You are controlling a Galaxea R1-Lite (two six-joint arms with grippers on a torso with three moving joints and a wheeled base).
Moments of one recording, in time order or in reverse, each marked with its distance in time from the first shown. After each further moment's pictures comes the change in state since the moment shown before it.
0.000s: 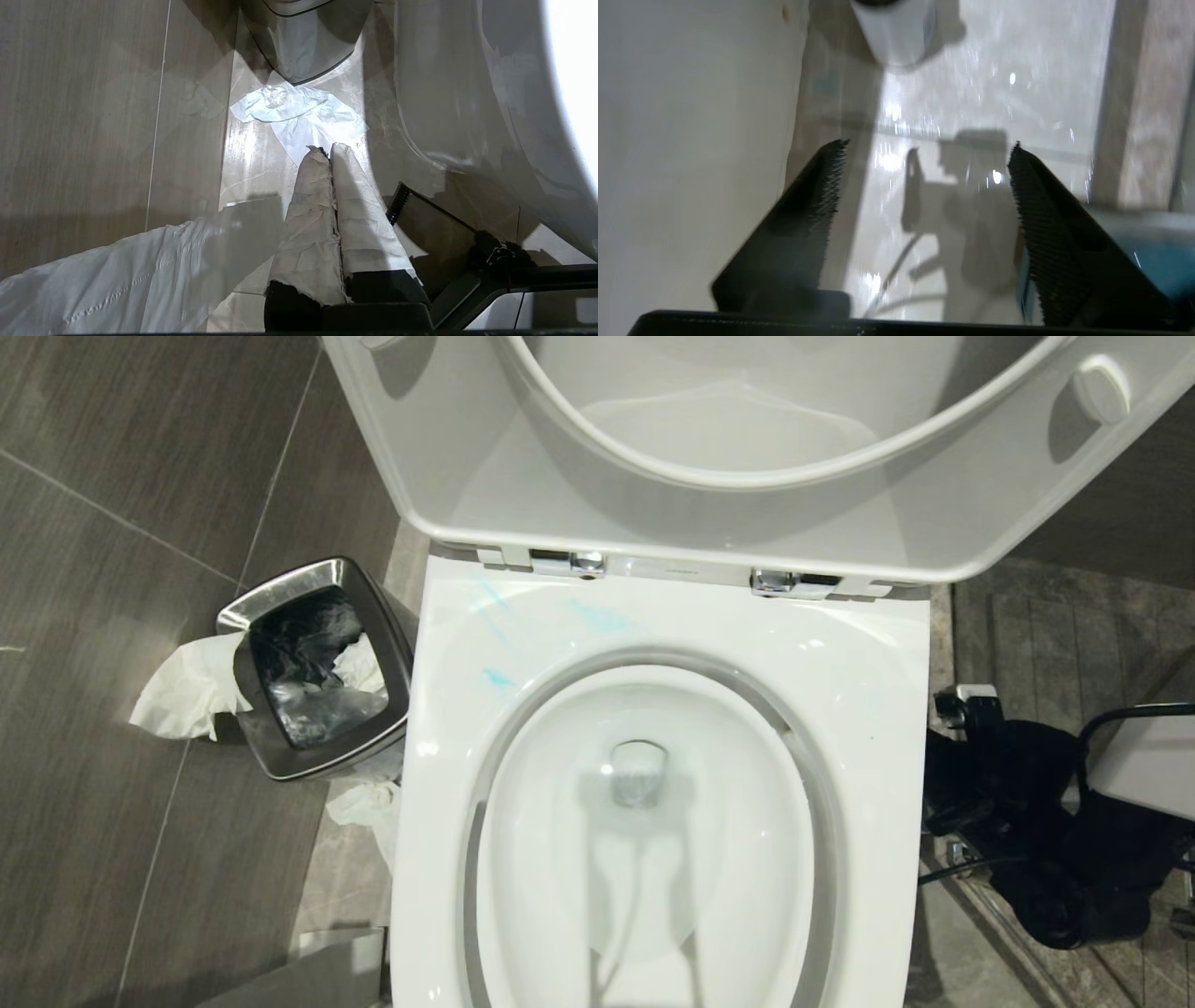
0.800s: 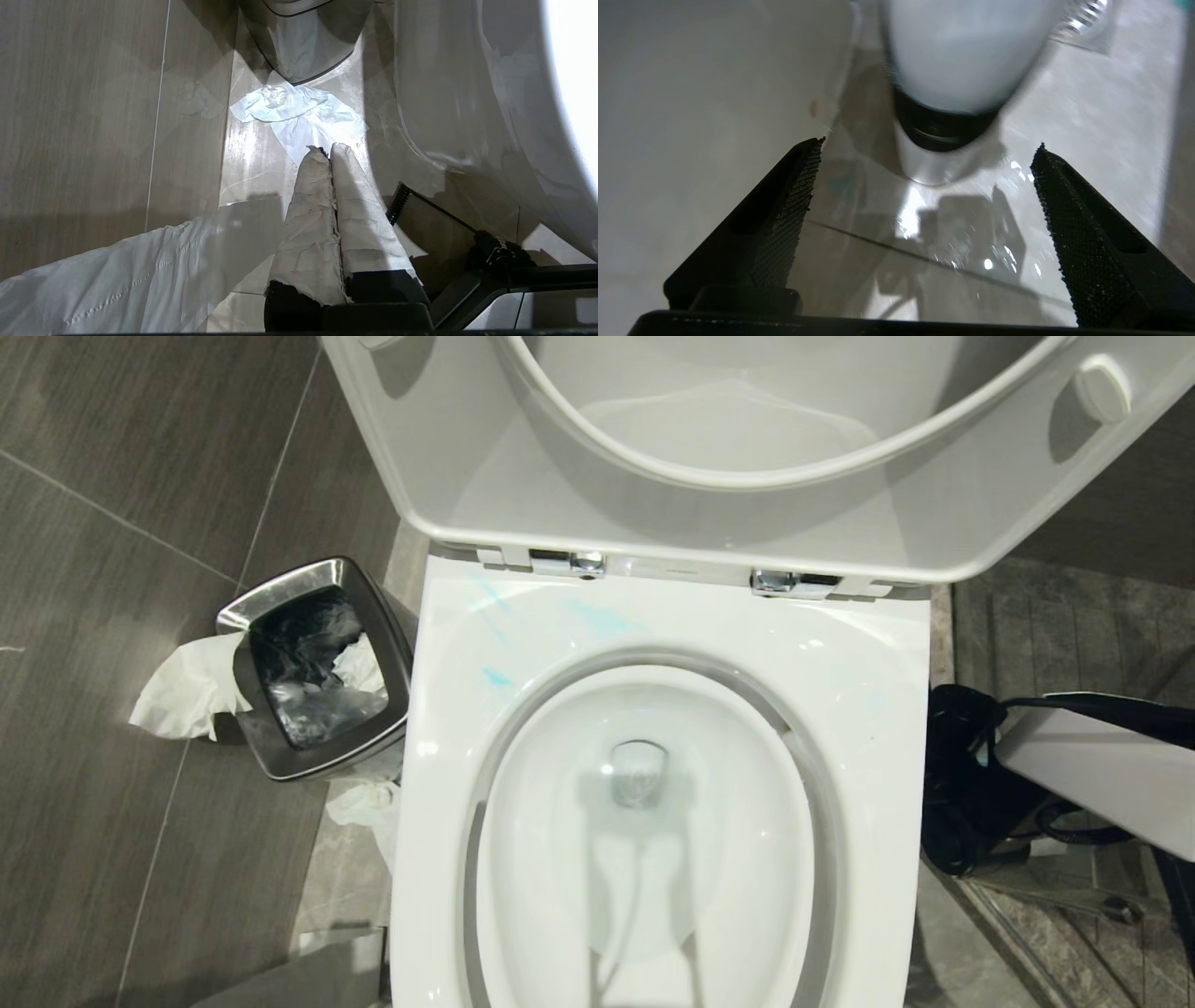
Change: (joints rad) left arm 0.000 0.000 0.000 0.000 0.001 0.000; right arm 0.035 0.206 -0.435 0.000 0.065 -0.137
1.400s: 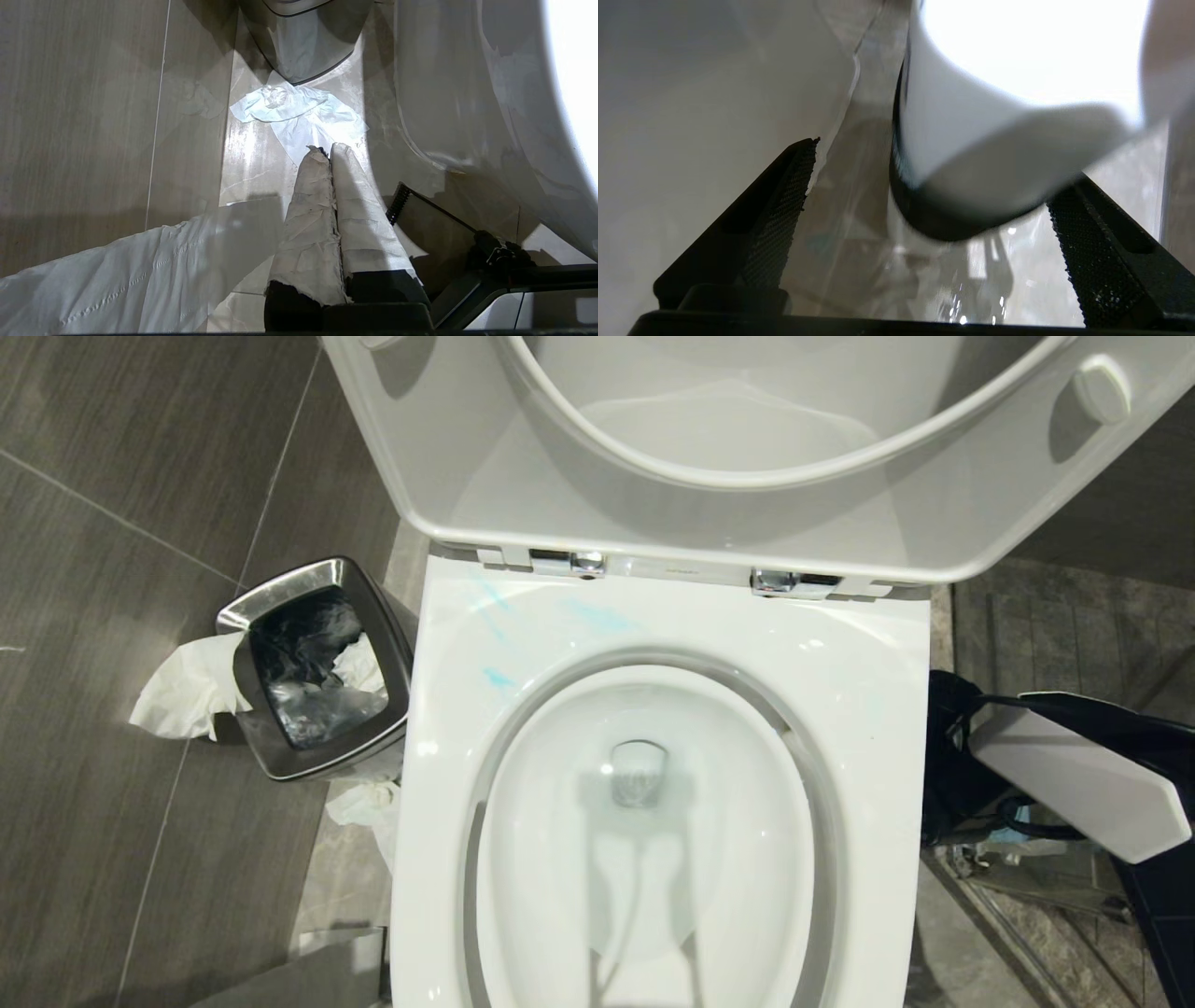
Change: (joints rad) left arm 0.000 0.000 -0.001 0.000 0.000 0.000; right arm -0.003 0.097 -0.231 0.000 0.024 -0.095
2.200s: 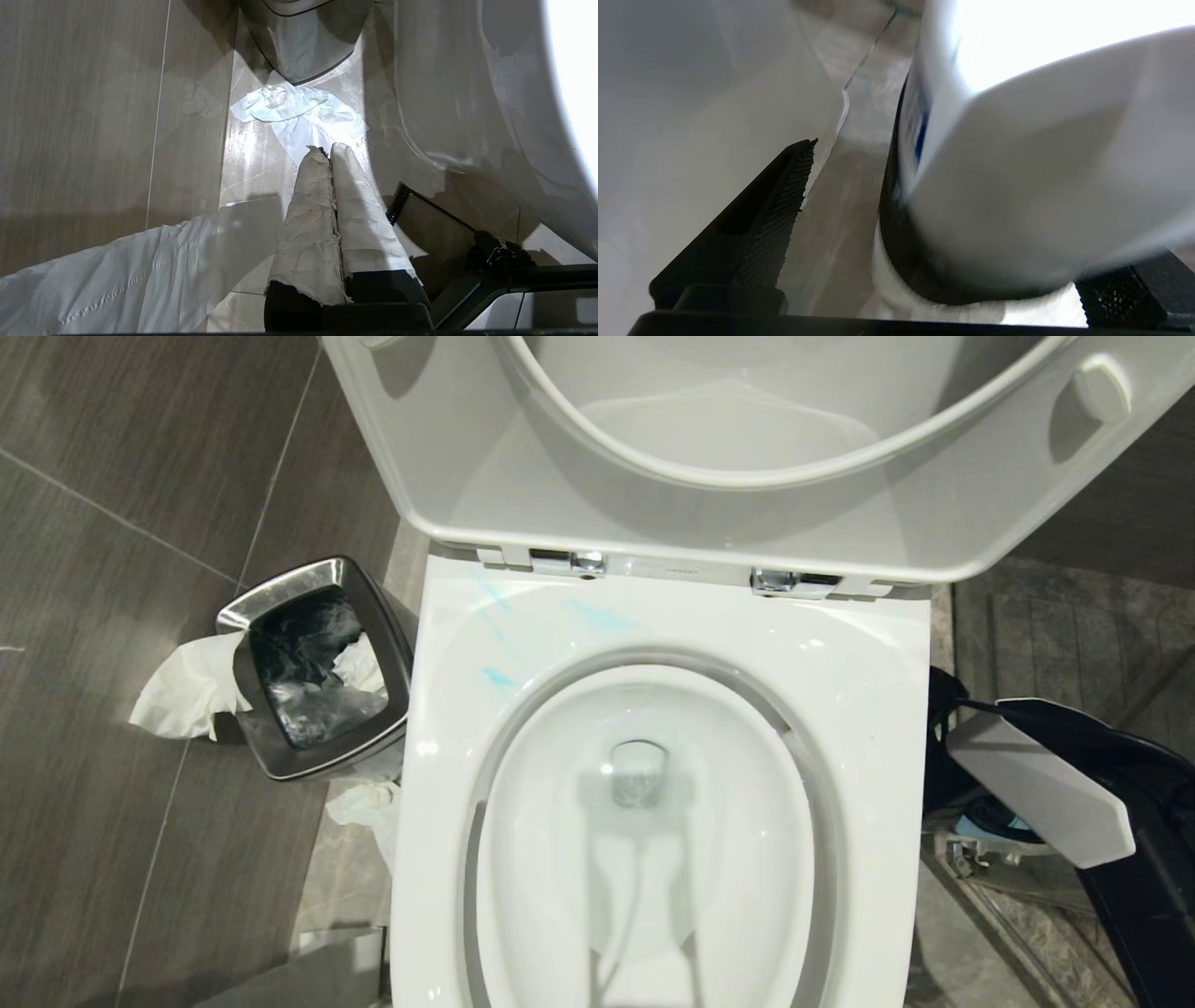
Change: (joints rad) left arm 0.000 0.000 0.000 0.000 0.000 0.001; right arm 0.000 0.099 -0.210 0.000 0.009 -0.050
